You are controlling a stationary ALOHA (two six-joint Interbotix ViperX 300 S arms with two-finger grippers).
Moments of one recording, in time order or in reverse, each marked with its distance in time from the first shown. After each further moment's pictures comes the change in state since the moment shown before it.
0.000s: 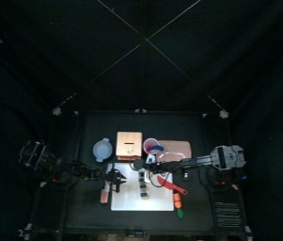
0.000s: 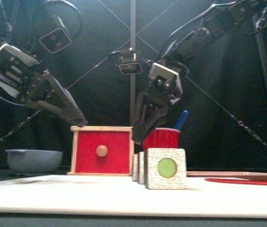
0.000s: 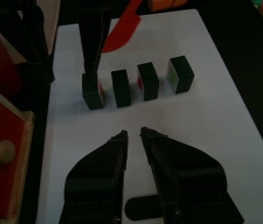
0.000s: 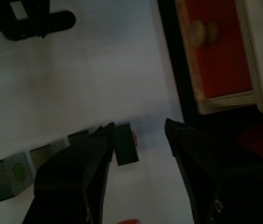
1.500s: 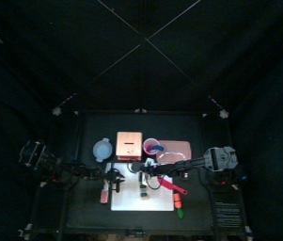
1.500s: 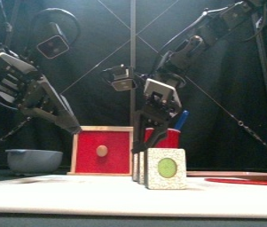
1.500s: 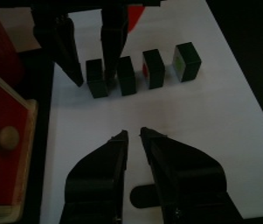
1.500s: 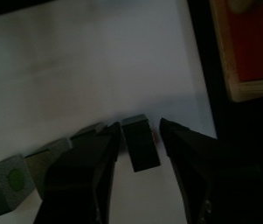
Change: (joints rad) left arm 0.012 0.000 0.012 0.008 0.000 0.002; right arm 0.023 0.077 -0.009 0.057 0.058 0.003
